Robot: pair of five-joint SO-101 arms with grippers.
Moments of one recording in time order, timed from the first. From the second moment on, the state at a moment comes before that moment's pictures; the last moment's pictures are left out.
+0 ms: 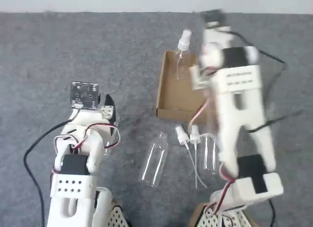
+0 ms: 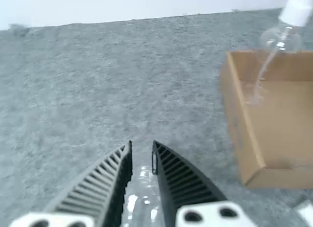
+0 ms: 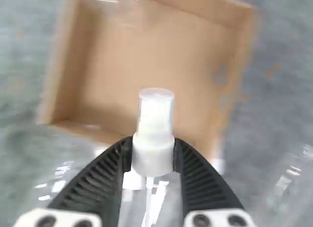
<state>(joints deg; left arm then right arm) -3.3 -67.5 73.0 40.2 2.8 -16.5 2.9 -15.7 89.9 -0.1</state>
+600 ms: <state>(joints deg) -11.1 -67.5 73.0 37.8 2.9 -41.4 22.4 -15.8 70.6 -20.7</state>
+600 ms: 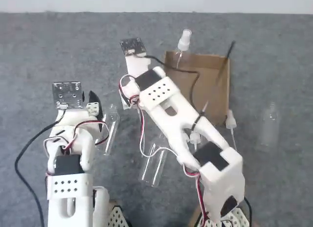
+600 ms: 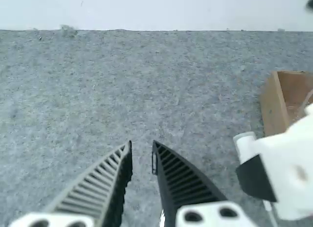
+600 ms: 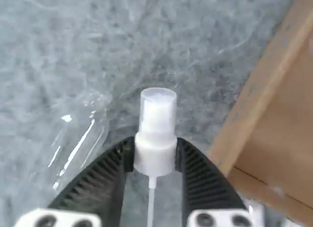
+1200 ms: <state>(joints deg) -11.1 -67.5 73.0 37.8 2.9 -33.1 16.8 -24.0 89.4 -13.3</state>
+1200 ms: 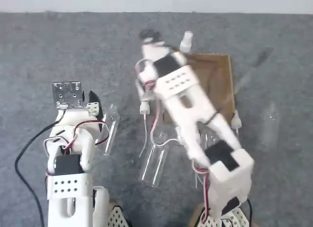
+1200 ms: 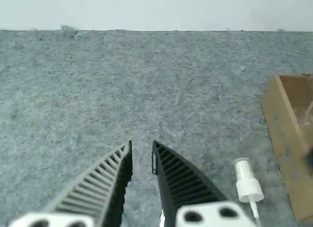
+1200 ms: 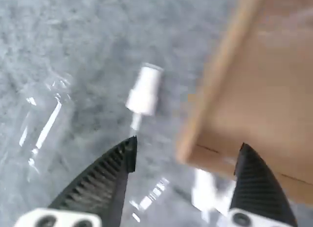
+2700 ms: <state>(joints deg) -7.4 -67.5 73.0 37.8 2.9 7.0 0.7 33.3 59.9 13.1</state>
